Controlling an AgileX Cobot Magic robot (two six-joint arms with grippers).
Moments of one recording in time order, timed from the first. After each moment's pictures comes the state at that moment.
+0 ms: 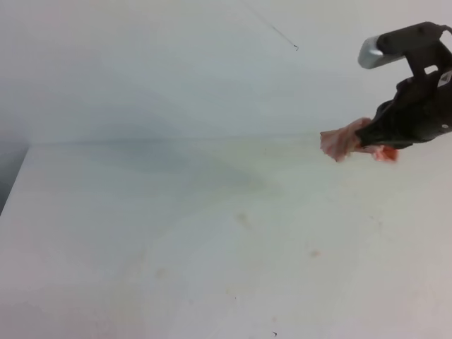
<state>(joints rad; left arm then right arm) -0.05 0.00 0.00 -0.04 0.32 -0.39 0.28 1.64 -1.33 0.30 0.61 -0.37</state>
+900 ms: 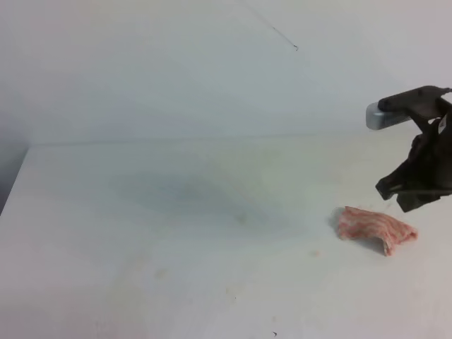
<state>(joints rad) -0.05 0.00 0.00 -0.04 0.32 -0.39 0.28 1.70 -1.31 0.05 0.90 -0.13</state>
